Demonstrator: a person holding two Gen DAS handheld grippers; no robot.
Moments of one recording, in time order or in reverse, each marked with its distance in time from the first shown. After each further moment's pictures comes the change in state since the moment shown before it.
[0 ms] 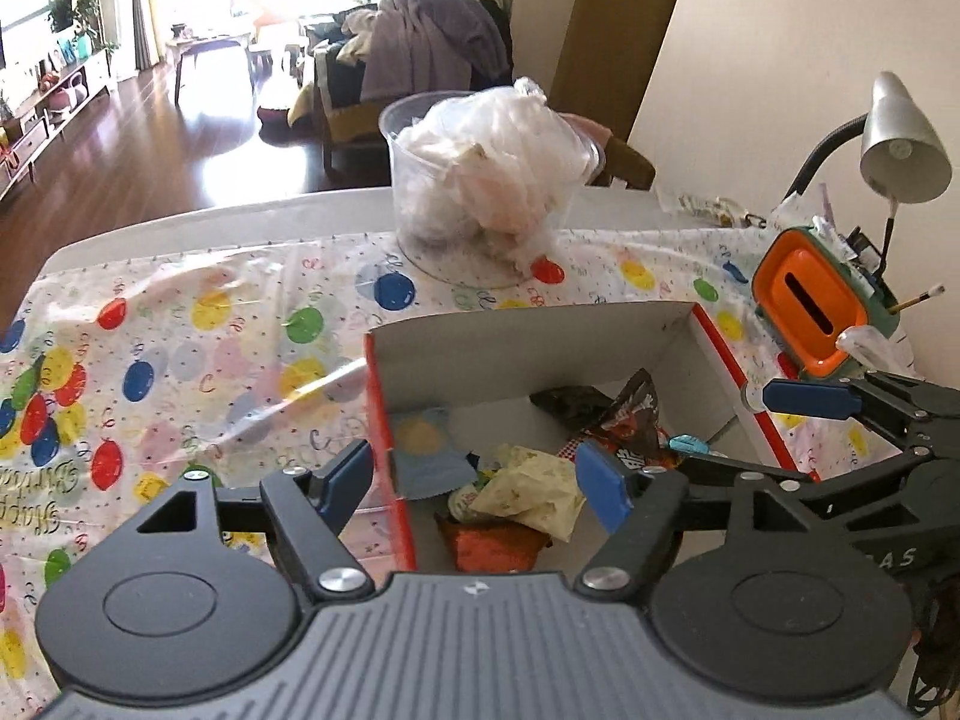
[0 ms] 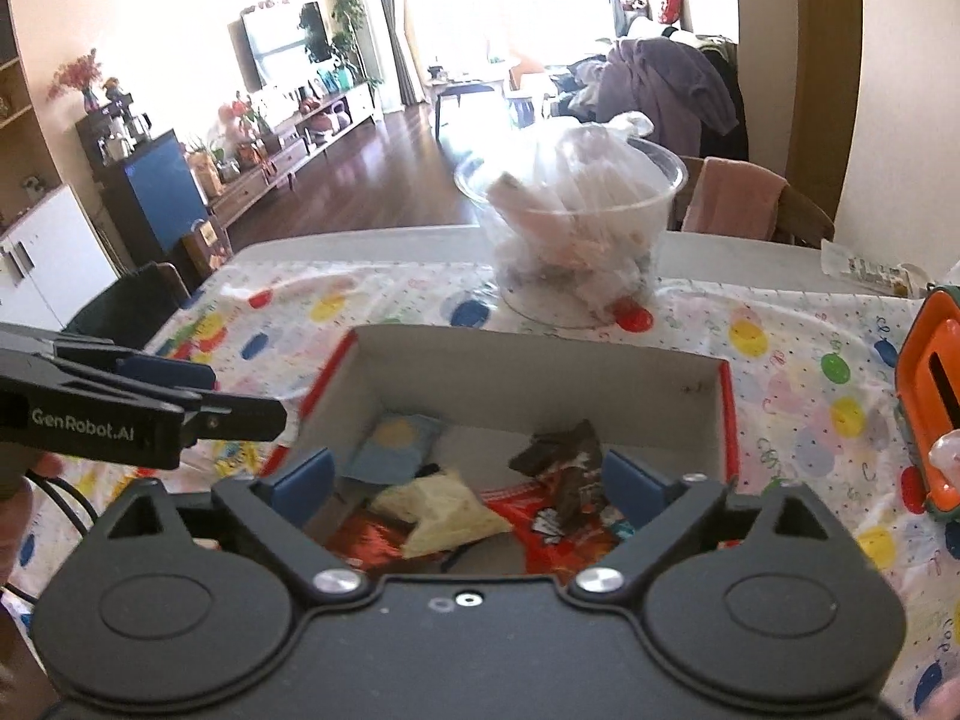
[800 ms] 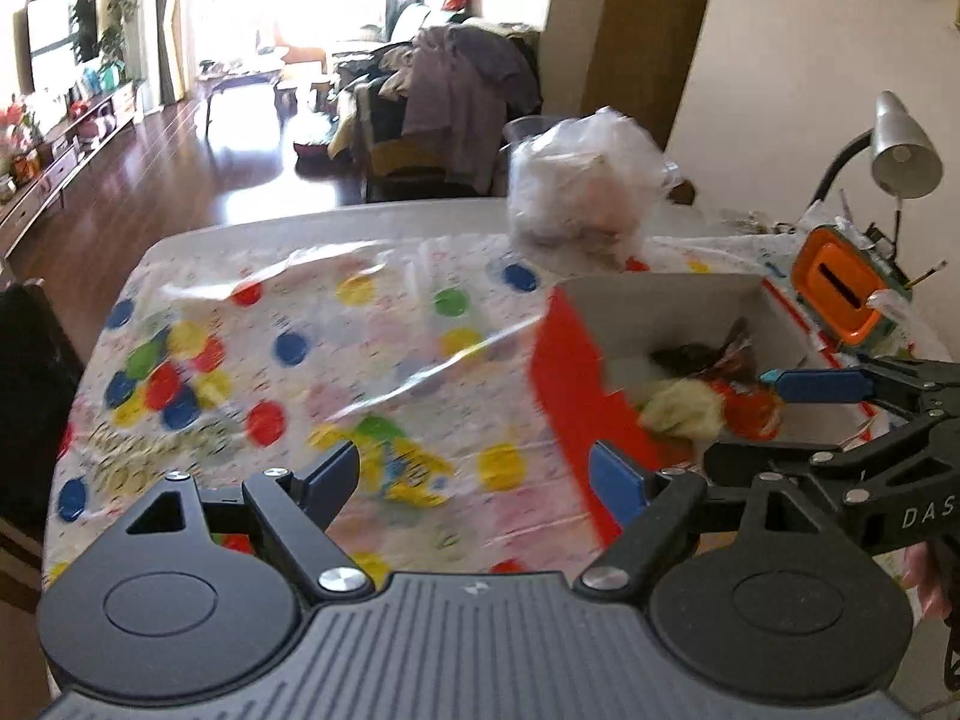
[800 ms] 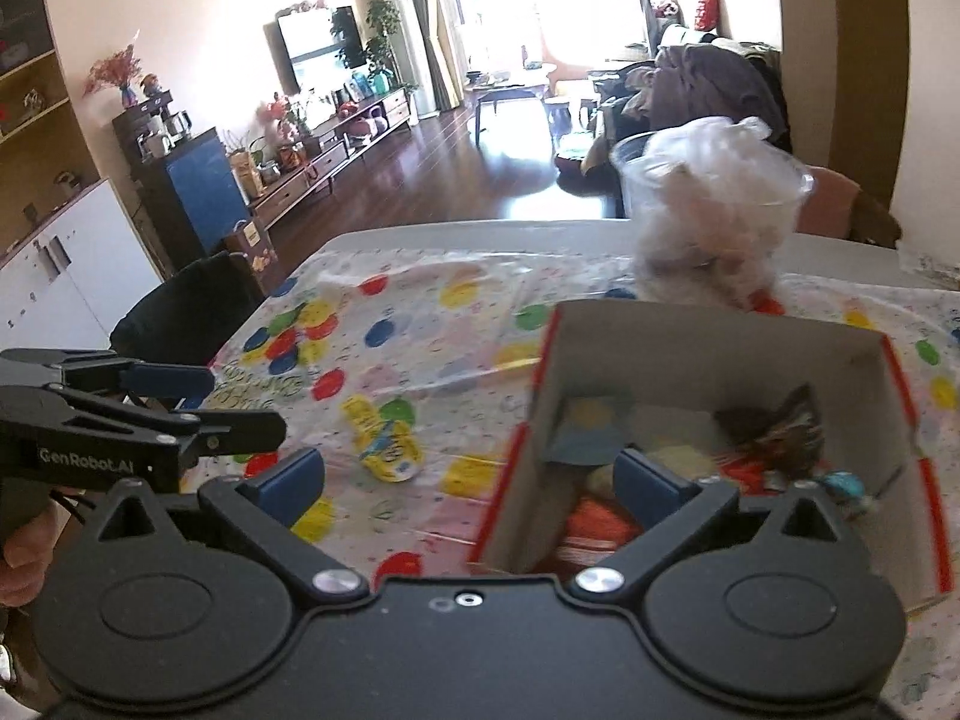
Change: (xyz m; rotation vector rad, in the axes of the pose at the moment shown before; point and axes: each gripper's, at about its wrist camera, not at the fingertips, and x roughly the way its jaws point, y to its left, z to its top) left arm -0.067 0.131 -0.070 0.020 -0.075 0.039; right arm 0.022 0.136 -0.025 -0.006 -0.011 0.044
